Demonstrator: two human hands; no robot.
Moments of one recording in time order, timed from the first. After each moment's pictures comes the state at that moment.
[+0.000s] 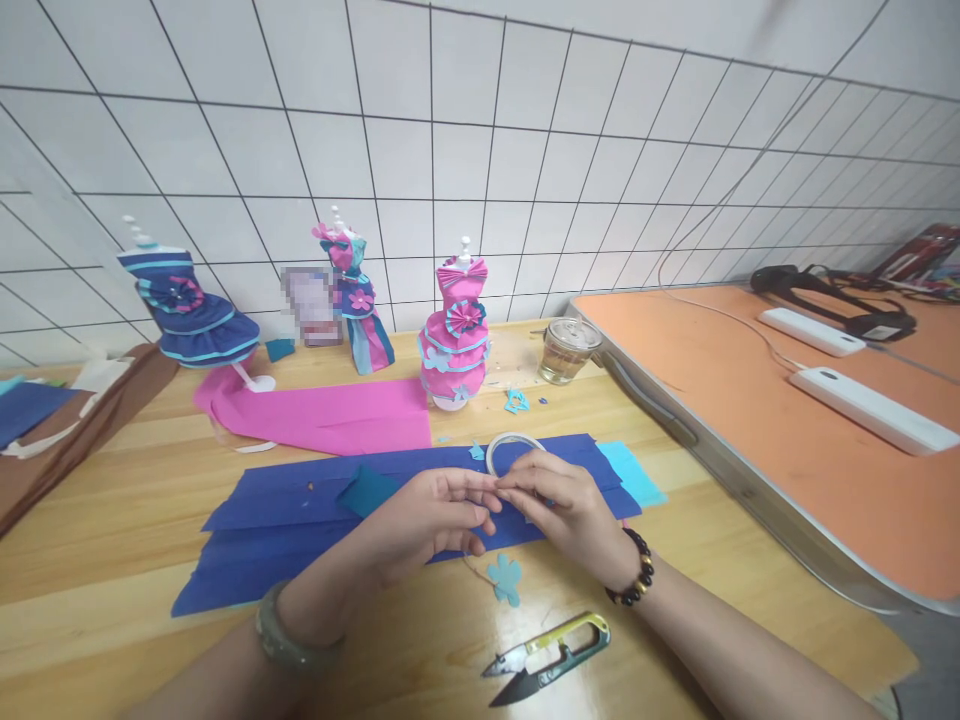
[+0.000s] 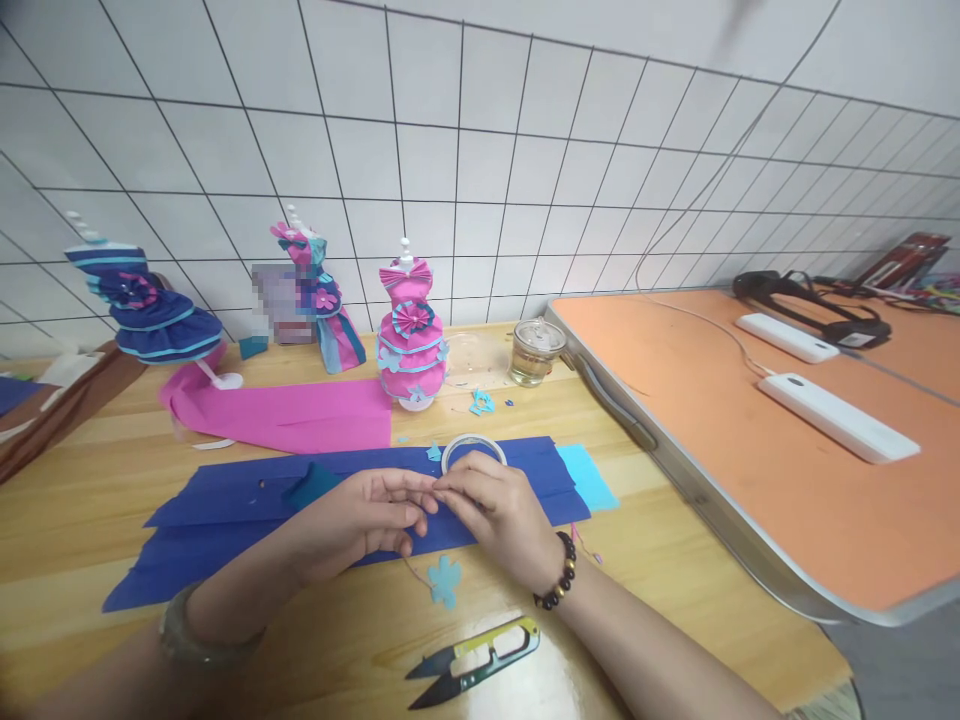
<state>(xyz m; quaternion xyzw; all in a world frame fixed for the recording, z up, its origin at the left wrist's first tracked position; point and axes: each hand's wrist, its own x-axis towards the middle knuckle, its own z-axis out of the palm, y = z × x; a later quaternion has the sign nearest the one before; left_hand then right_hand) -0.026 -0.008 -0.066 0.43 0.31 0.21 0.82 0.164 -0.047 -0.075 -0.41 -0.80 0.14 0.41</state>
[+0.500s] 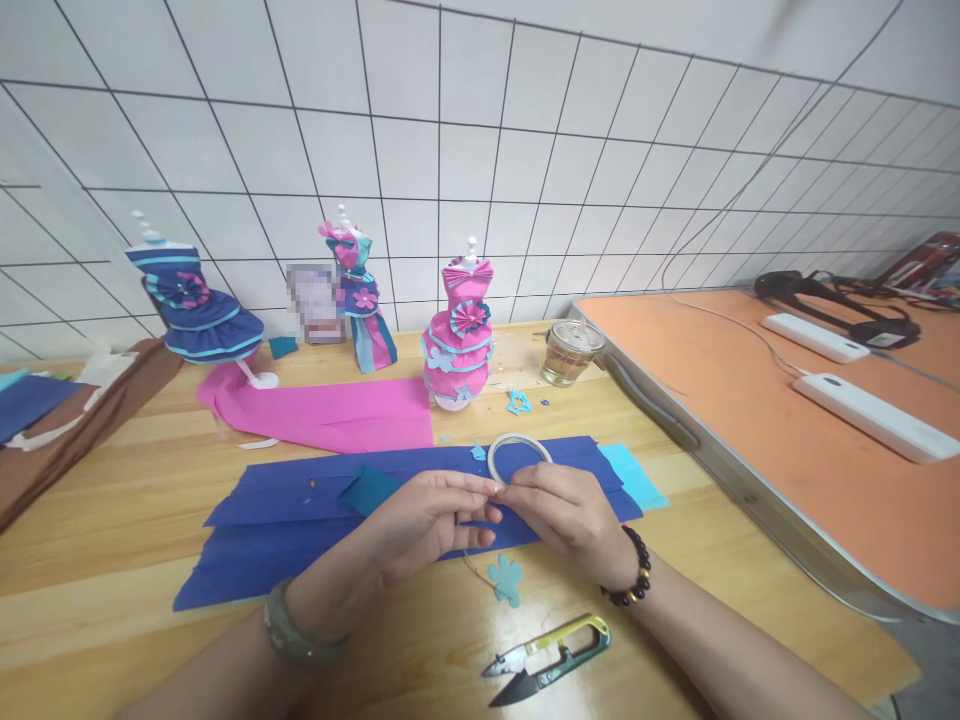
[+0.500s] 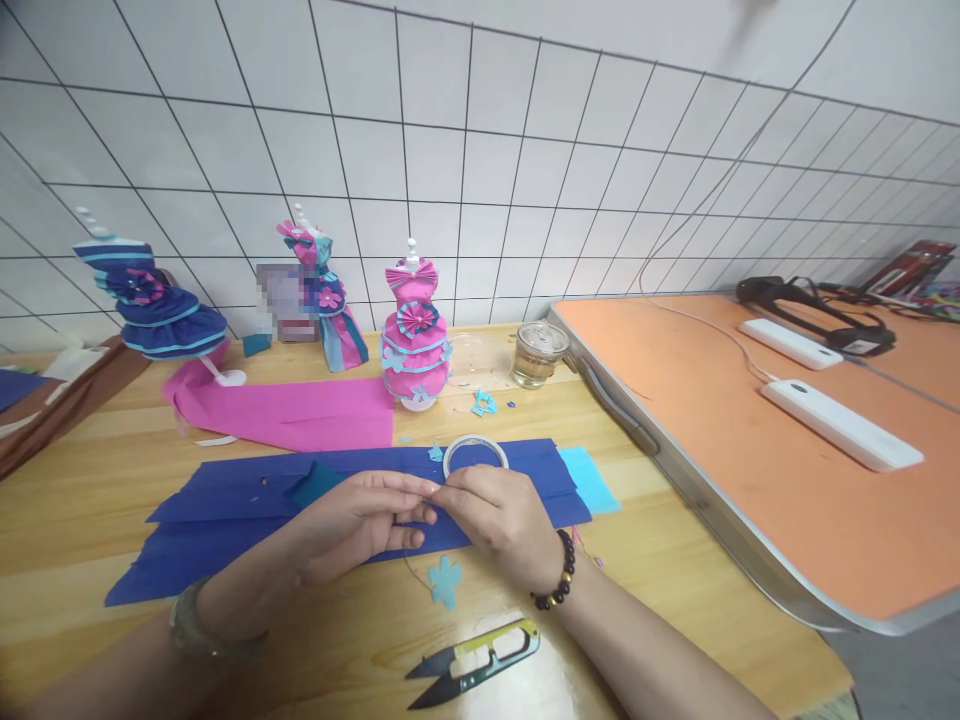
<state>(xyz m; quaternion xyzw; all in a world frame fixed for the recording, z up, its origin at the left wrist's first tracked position) -0.022 -0.010 -0.064 0.35 0.33 0.23 0.85 0.165 -0.047 -0.075 -0.37 -0.84 0.08 0.38</state>
